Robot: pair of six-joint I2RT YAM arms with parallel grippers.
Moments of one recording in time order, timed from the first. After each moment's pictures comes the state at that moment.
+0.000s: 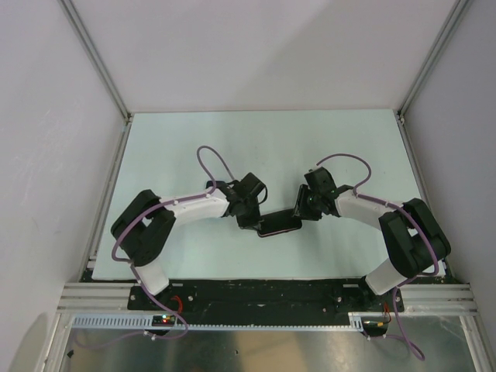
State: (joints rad) left arm -0.82 1.76 1.04 -0.46 0.05 -0.98; right arm 0.50 1.56 0.79 -0.25 -0.09 0.70
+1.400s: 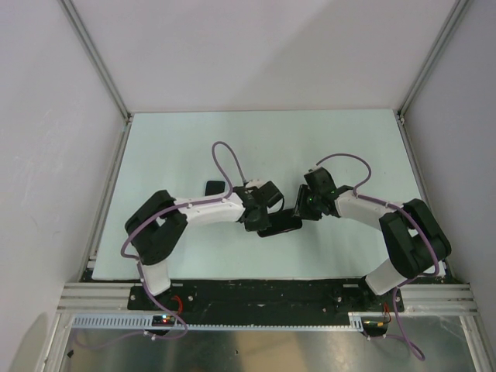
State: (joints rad) left arm -0.95 1.85 1.15 -0.60 -0.19 -1.01; right arm 0.51 1.56 0.79 -0.24 -0.08 0.70
